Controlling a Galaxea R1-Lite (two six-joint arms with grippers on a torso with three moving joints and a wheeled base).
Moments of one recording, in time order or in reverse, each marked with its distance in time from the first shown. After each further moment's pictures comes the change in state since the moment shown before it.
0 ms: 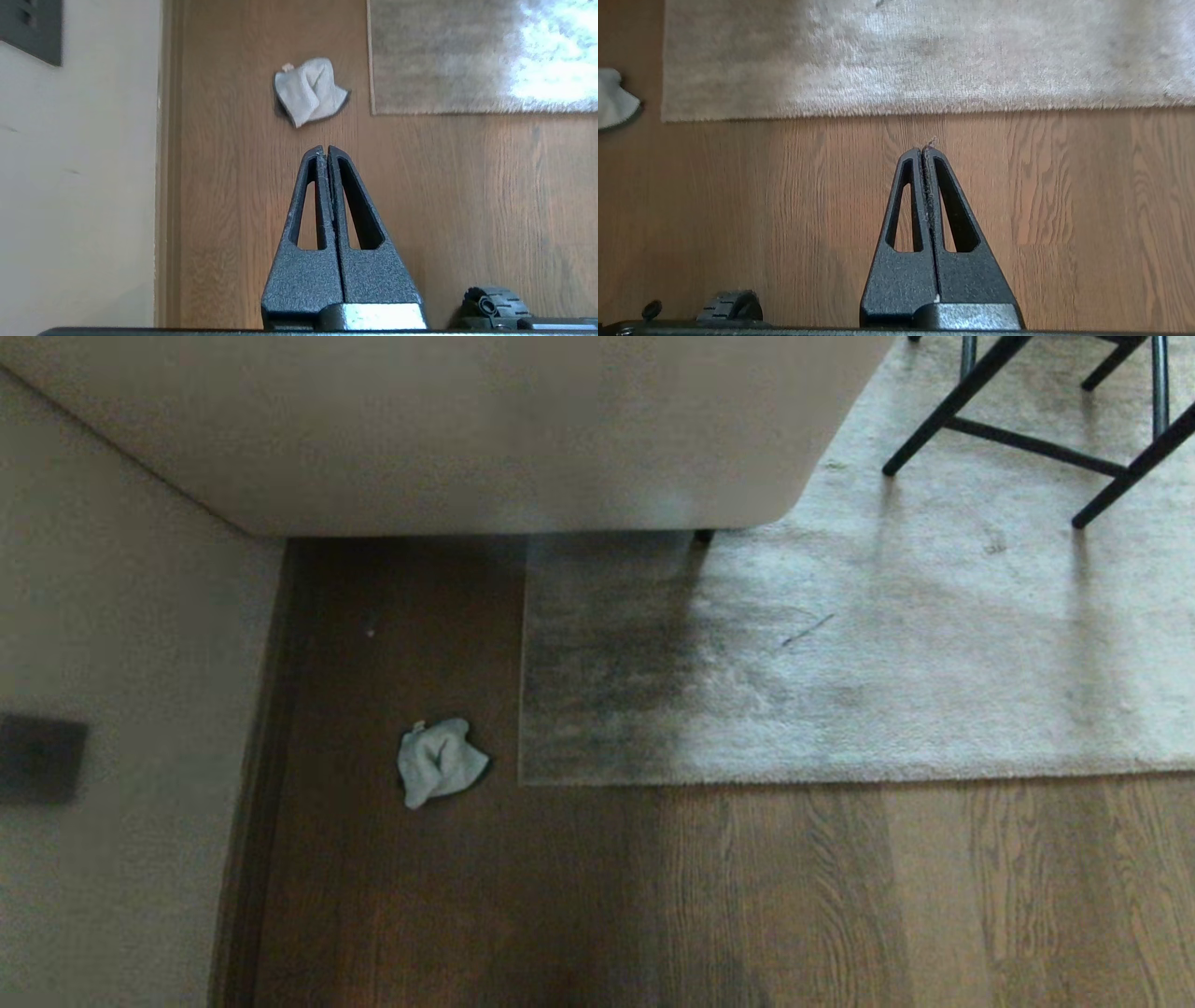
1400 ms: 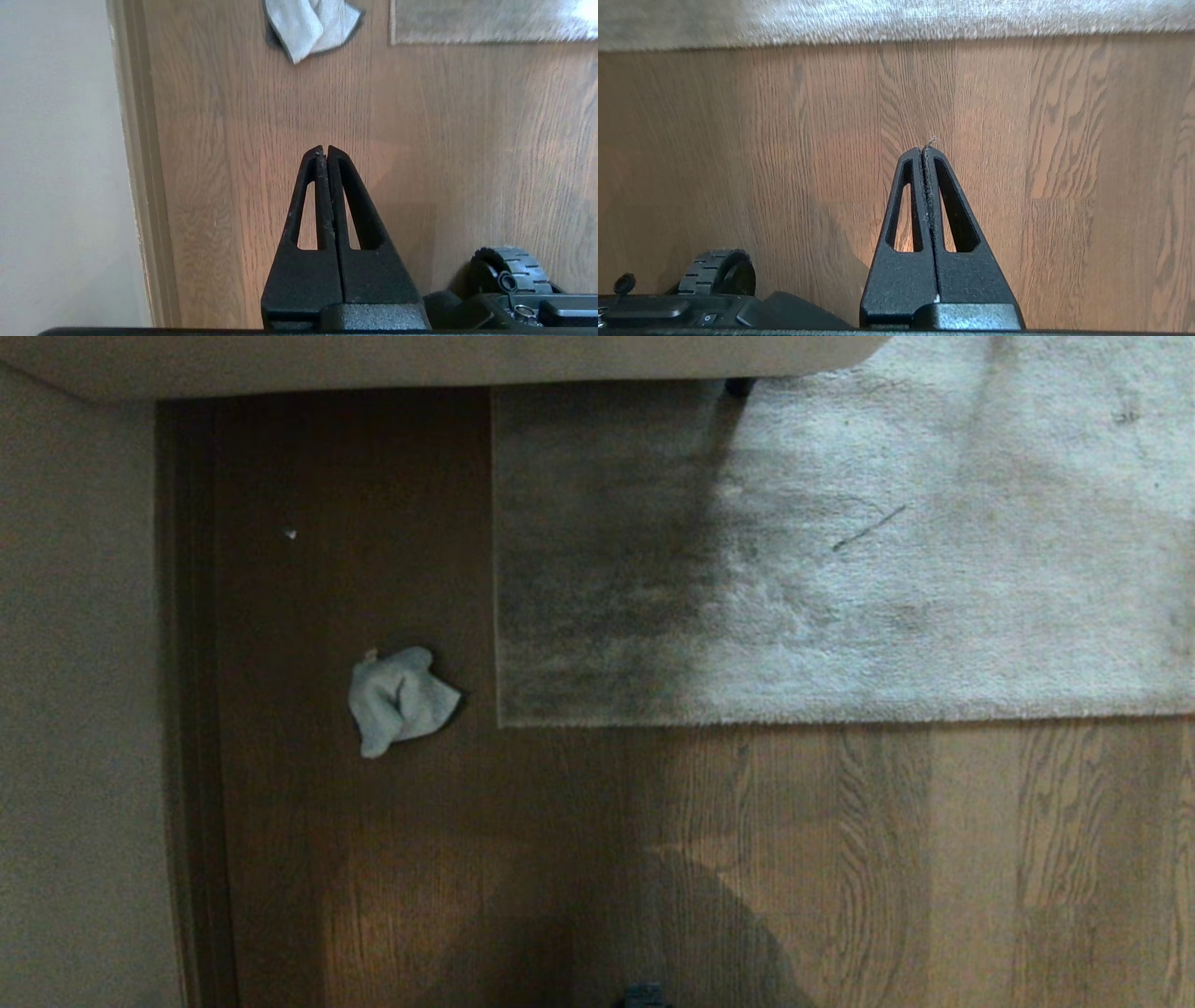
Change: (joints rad) left arm 0.000 0.000 0.000 0.000 0.000 0.000; right arm 0.000 0.000 0.000 0.000 0.000 0.000
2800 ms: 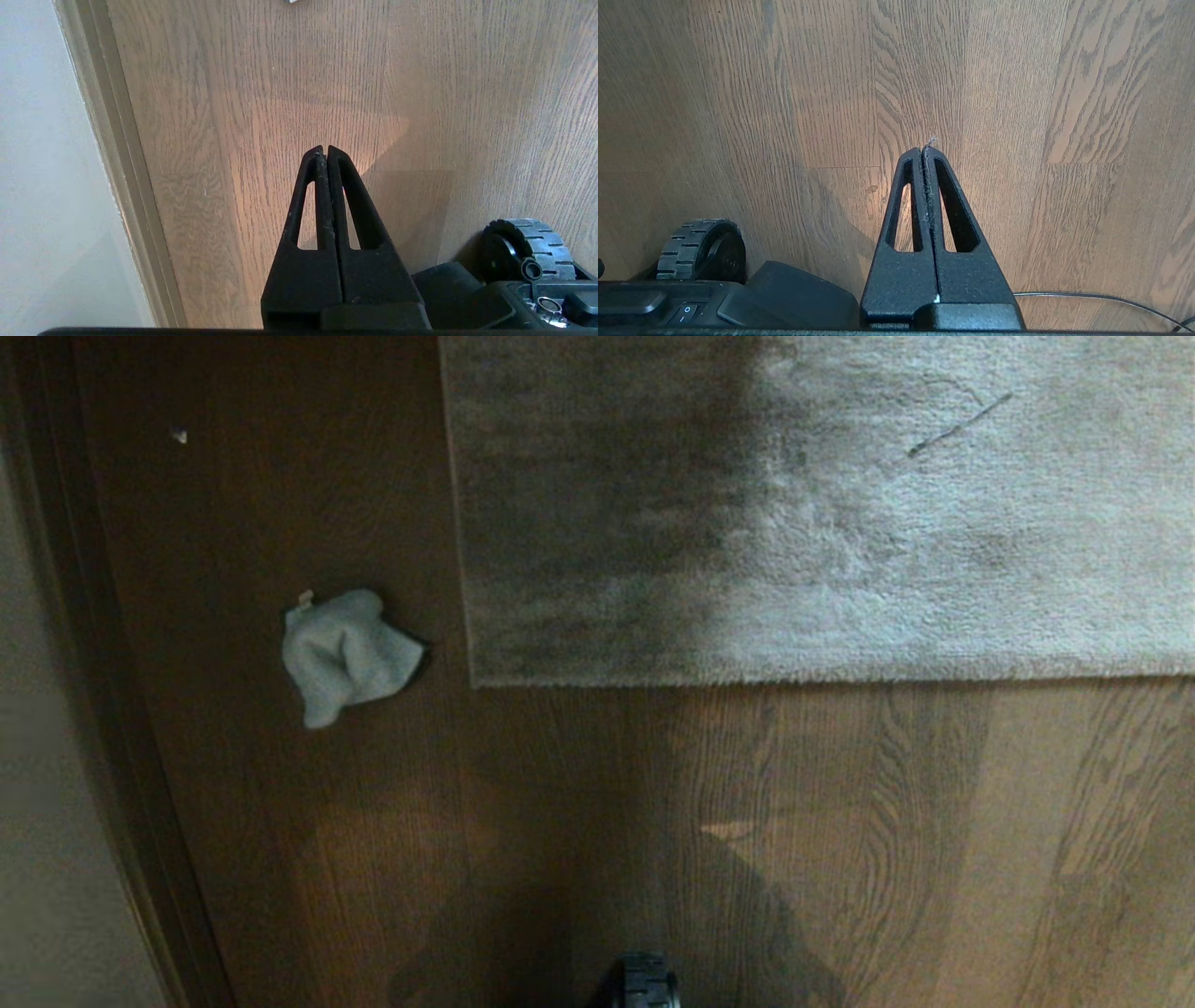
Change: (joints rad) left arm 0.000 0.000 0.000 0.000 -0.001 0.001; right arm 0.000 0.000 0.000 0.000 0.000 0.000
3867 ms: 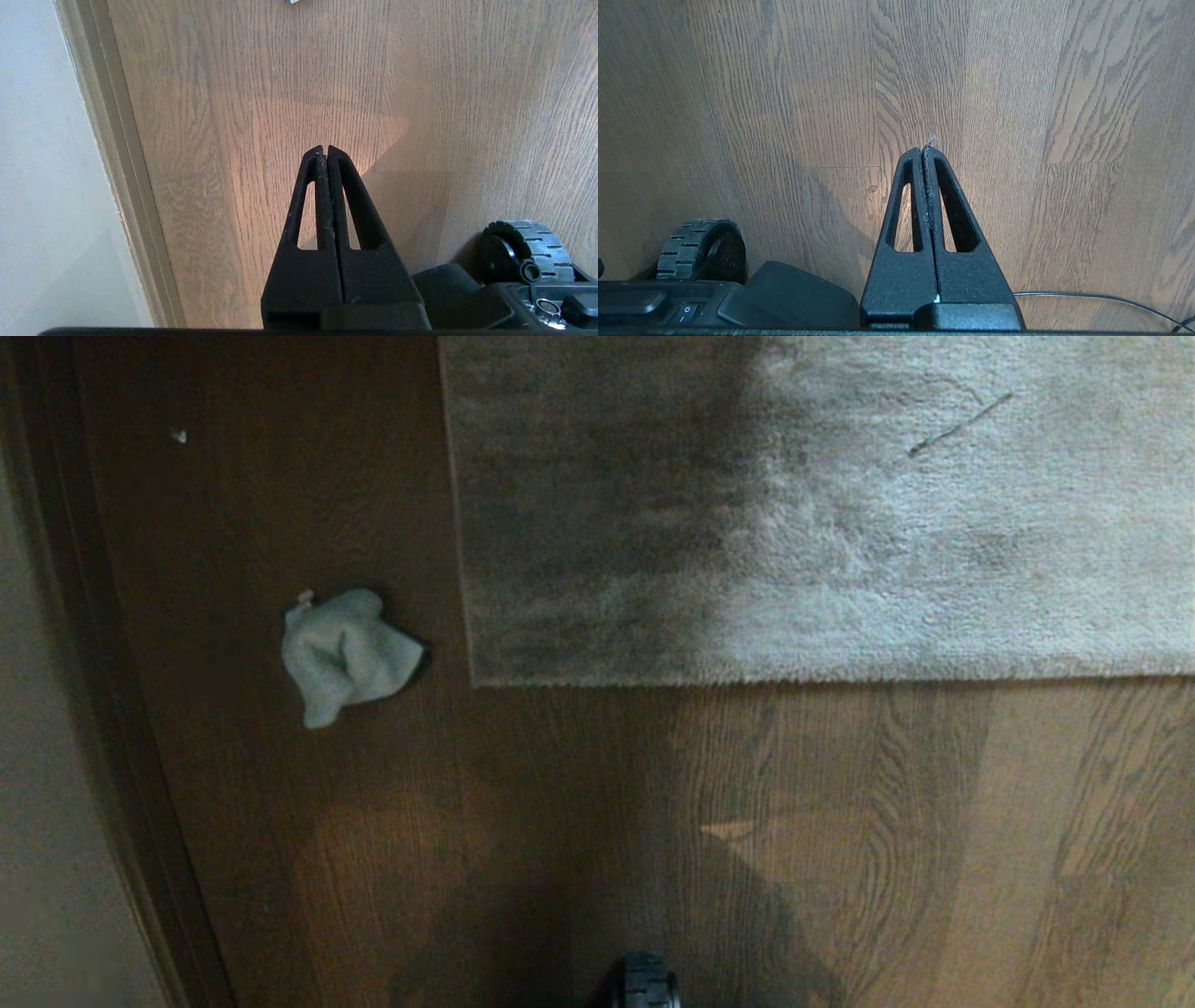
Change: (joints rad) left arm 0.000 0.000 -0.001 0.000 0.003 -0.005; right arm 0.000 0.000 0.000 0.000 0.000 0.000
